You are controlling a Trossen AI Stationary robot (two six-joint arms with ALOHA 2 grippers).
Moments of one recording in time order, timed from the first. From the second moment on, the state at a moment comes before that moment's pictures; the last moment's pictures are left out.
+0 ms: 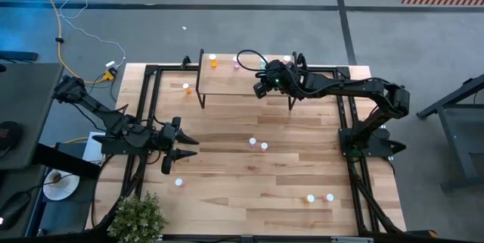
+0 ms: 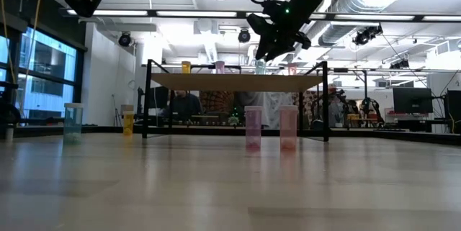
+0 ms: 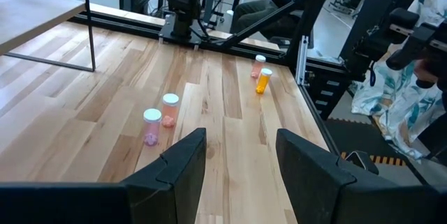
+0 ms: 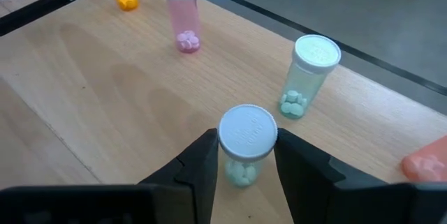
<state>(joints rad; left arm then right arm) -0.44 0.70 0.47 -0.05 -0.46 -0.36 -0.31 1.56 1.19 -0.30 0.47 0.37</state>
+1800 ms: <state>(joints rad) -0.44 0.70 0.47 -0.06 -0.46 -0.35 -0.31 1.42 1.19 -0.19 0.55 0.31</state>
